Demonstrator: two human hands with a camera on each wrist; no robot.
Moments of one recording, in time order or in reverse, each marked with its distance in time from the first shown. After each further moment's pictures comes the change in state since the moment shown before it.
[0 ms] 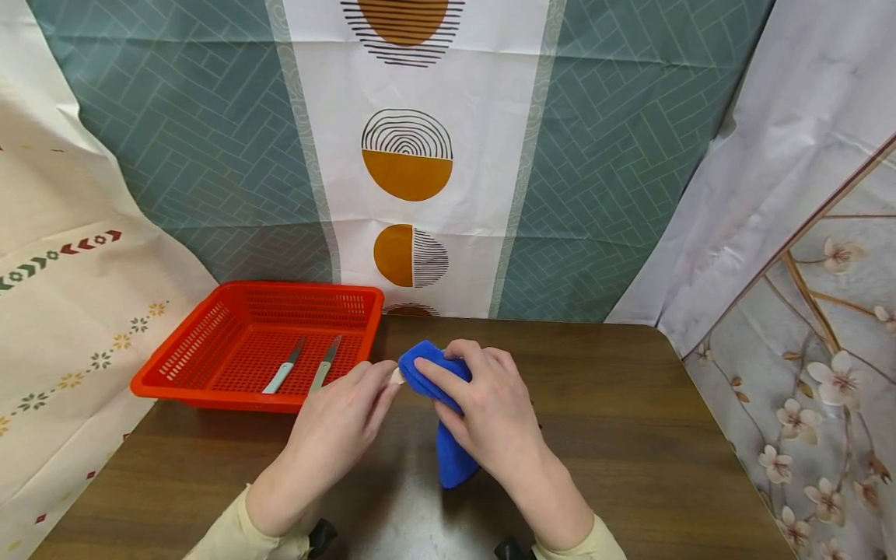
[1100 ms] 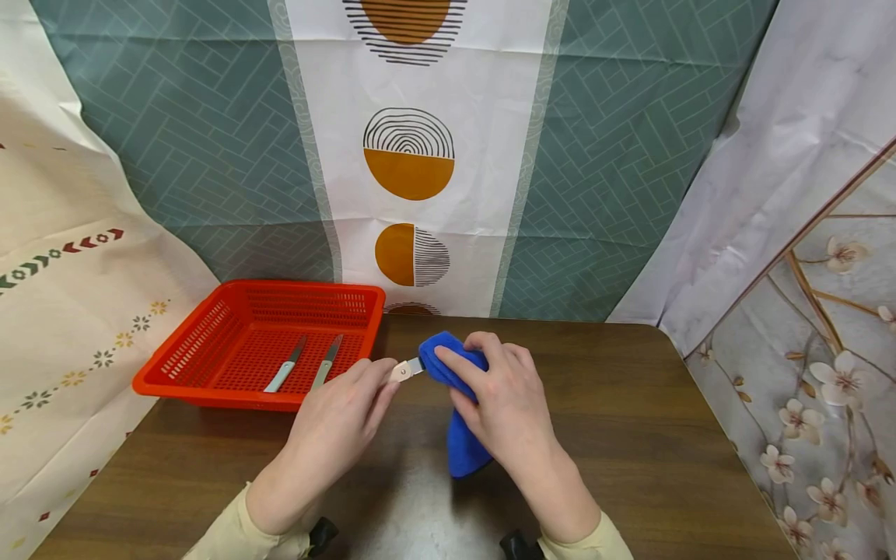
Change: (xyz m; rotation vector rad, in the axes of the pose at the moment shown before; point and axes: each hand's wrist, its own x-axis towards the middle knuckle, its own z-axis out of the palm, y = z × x) left_hand 0.000 -0.001 -0.002 0.036 0.071 0.046; right_hand -0.002 0.011 -0.003 -0.055 0.016 0.073
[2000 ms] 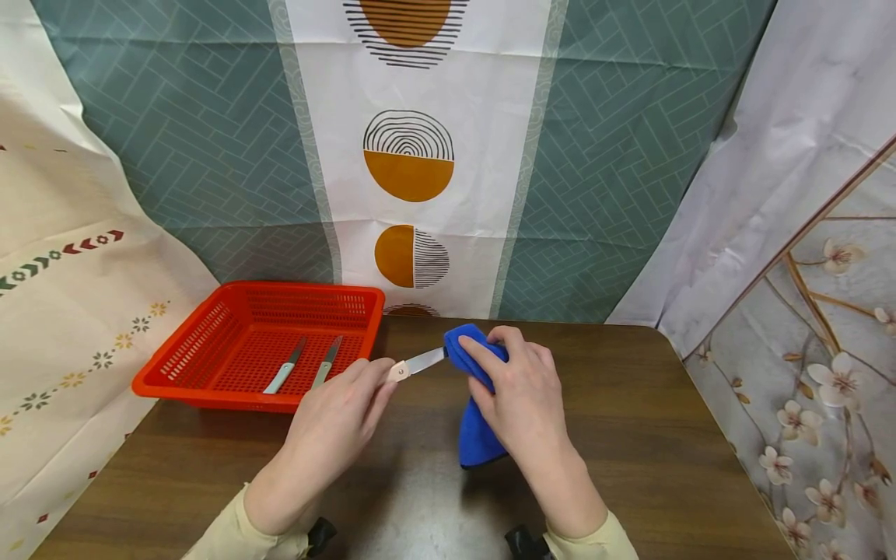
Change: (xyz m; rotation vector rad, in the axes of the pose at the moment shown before) left_hand -0.001 -0.002 0.000 -0.001 0.005 -0.011; right_hand -0.003 0.011 -0.007 -0.066 -0.011 0.174
